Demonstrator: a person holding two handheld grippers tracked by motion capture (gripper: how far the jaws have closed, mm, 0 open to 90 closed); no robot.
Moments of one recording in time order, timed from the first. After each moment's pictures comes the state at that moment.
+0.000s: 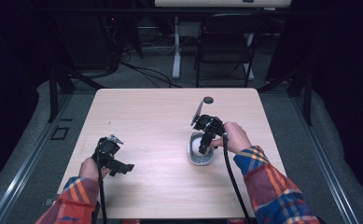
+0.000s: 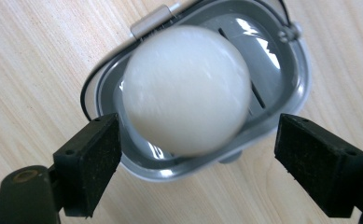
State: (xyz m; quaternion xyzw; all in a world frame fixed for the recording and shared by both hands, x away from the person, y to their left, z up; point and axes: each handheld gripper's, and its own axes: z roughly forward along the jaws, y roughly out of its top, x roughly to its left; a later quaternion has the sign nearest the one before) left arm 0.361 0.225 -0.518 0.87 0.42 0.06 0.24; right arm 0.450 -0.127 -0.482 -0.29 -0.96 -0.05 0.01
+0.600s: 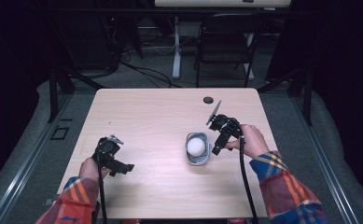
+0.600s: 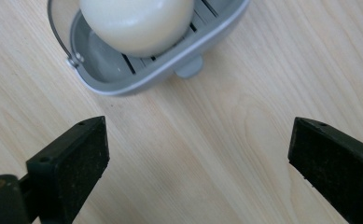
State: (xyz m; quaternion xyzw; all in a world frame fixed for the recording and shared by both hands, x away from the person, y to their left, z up) left arm 0.361 0.225 -0.518 0.87 0.42 0.07 0.24; right arm 0.430 -0.175 -0.467 -0.32 -0.94 -0.07 -0.02
